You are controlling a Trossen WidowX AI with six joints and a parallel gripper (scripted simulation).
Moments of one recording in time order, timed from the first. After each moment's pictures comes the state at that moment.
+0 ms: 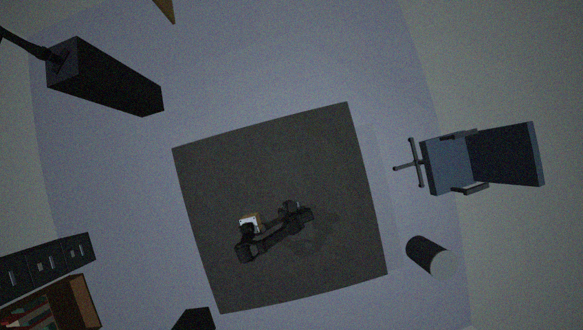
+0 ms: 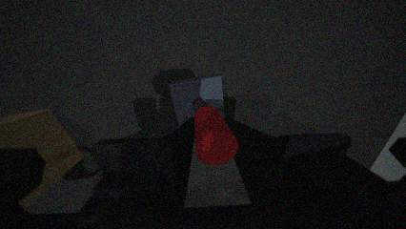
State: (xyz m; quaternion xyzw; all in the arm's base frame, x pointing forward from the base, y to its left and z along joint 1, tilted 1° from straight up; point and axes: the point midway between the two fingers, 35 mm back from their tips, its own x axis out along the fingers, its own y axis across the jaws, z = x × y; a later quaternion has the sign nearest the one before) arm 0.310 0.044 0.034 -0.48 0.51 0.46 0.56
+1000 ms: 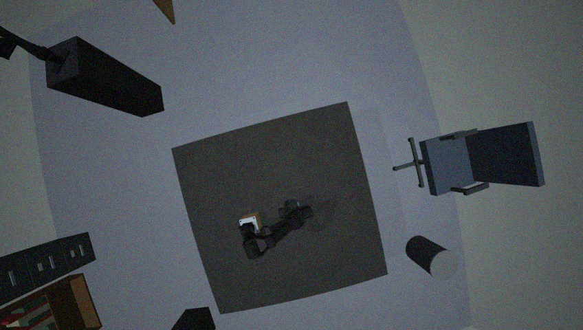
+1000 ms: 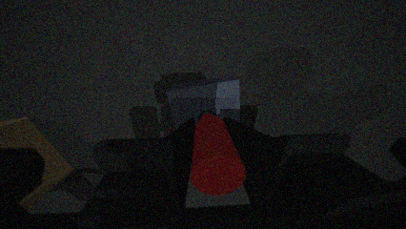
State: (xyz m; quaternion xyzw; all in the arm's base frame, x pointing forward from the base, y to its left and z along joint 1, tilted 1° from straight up) arm 0.312 0.046 -0.009 -0.47 0.52 0.46 0.55
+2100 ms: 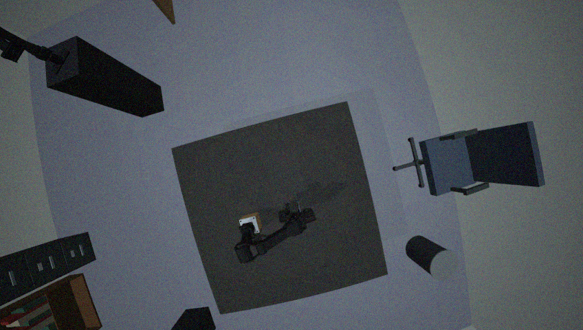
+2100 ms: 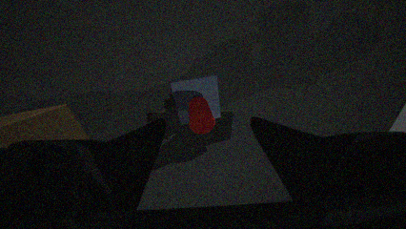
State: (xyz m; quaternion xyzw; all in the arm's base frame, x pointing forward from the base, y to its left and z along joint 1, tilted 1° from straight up) arm 0.315 0.046 0.061 -0.48 0.51 0.46 0.55
